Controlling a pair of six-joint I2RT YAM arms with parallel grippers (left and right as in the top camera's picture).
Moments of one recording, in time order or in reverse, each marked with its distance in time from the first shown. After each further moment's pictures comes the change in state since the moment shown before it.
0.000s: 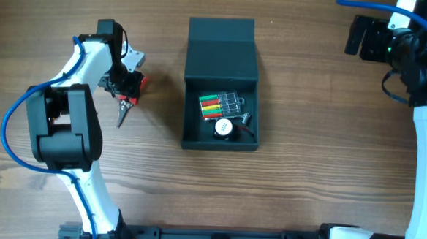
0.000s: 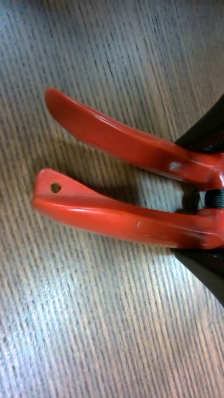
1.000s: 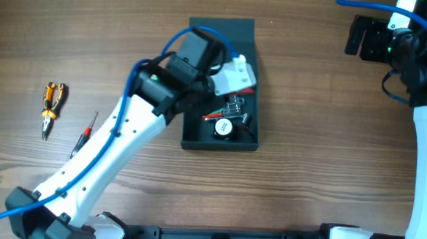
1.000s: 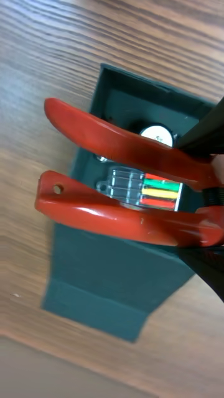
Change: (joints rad) left arm -0.645 -0.558 -0.007 0.016 0.079 0.335; right arm 0.000 0.000 0.000 -0.005 0.000 0.000
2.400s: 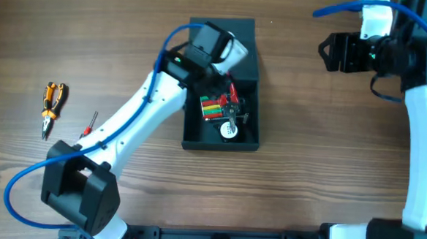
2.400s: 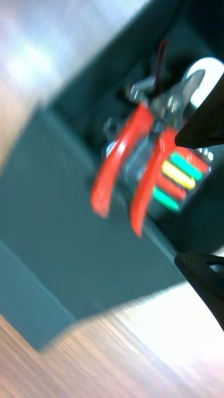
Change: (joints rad) left arm 0.077 0.210 0.000 0.143 -0.158 -0.474; right arm 0.000 0.101 -0.001 -0.130 -0.340 -0.147
